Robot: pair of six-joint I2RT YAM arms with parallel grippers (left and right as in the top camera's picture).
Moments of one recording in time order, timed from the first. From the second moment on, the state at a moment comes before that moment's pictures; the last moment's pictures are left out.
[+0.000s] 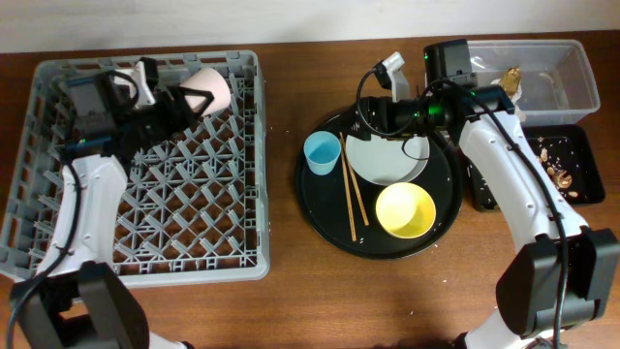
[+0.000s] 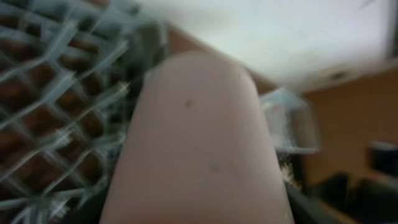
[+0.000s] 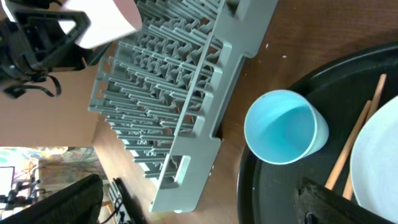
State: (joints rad) left arm 0.18 1.69 1.32 -0.37 0.78 -0.39; right arm 0.15 1.78 1.55 -0.78 -0.87 0.15
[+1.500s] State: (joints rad) left arm -0.28 1.77 1.48 -1.44 0.00 -0.28; right arm 0.15 1.78 1.55 -0.89 -0.71 0.15
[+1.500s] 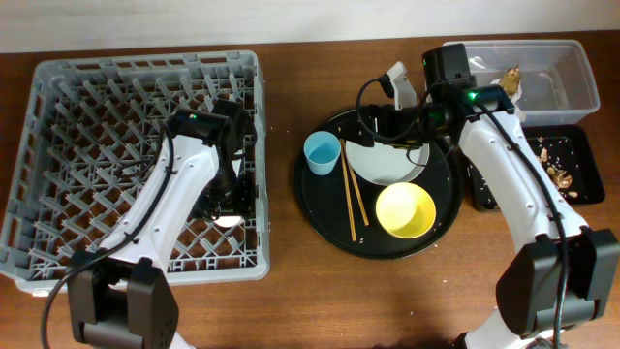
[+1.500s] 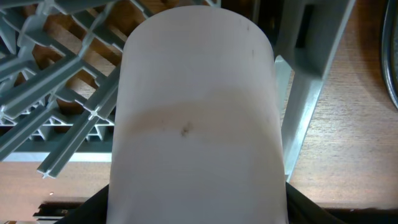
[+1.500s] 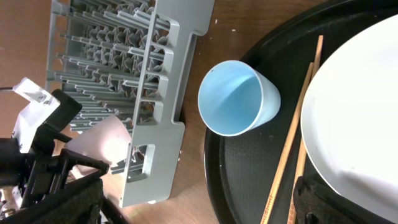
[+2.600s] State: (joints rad) left arm -0.22 1.77 1.75 -1.09 0.05 -0.29; right arm 0.35 2.01 1.55 -0.72 -0.21 0.50
